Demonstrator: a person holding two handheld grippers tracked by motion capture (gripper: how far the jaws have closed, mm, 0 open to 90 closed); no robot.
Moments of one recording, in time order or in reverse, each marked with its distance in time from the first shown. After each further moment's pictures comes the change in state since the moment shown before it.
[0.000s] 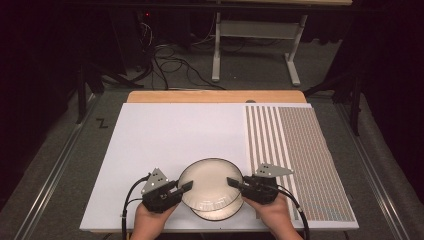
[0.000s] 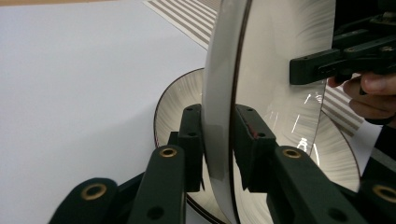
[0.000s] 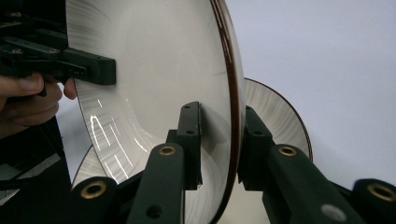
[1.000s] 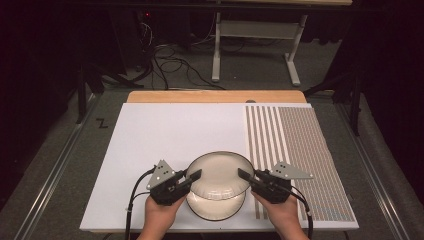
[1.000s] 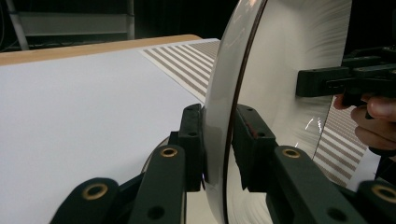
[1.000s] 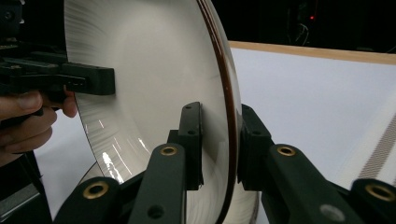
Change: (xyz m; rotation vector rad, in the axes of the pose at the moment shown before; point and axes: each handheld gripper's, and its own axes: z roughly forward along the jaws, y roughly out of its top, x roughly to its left) left arm -0.017 0.032 0.015 -0.130 0.012 0.039; right arm 0.004 0.015 -0.034 -0.158 -0.115 -0.031
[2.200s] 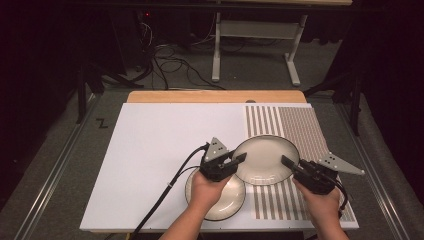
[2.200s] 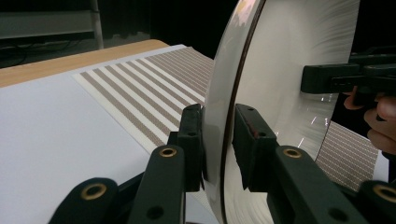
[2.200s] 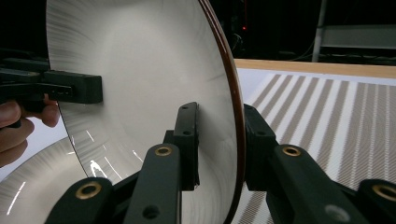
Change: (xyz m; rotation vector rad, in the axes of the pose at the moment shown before) left arm -0.046 0.045 0.114 0.046 -0.084 0.040; right arm -0.074 0.009 -0.074 -0.048 -0.210 0.056
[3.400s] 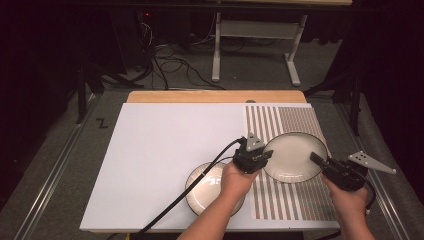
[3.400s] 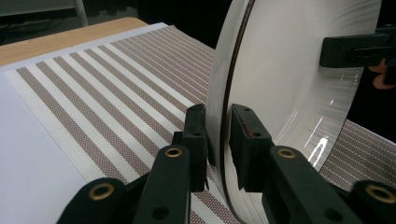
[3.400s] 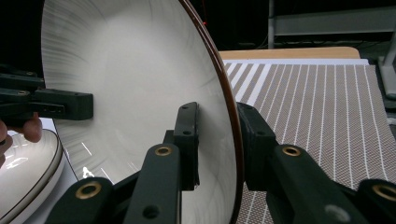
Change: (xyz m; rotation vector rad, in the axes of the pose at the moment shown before) left arm -0.026 0.012 0.086 0.116 -0.003 0.031; right arm -0.071 -0.007 -0.034 0.013 -0.137 0.067
